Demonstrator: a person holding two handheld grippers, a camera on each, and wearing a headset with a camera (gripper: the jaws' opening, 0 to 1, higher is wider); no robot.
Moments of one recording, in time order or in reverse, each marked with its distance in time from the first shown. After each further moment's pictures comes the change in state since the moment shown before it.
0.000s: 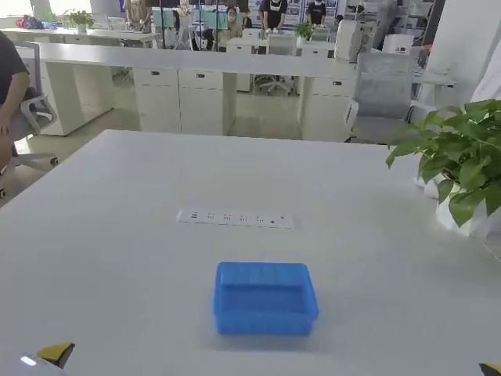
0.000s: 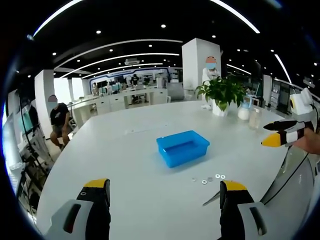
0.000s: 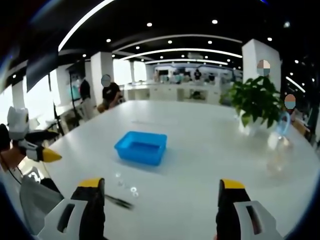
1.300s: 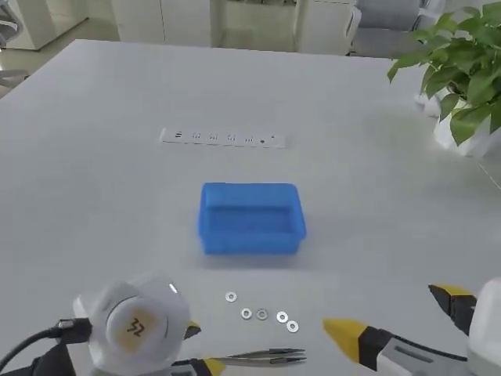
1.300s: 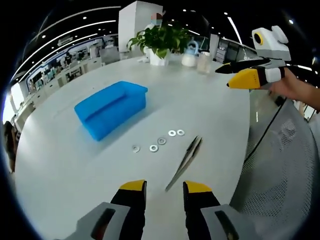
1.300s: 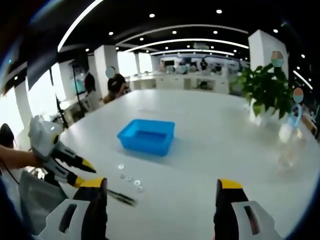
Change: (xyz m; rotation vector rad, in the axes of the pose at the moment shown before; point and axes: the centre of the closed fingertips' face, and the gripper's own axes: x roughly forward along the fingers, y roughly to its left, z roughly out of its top) left arm 0.082 -0.096 -0.096 0.275 0.369 -0.494; right arm 0.029 0.006 -0.024 0.012 0.087 0.069
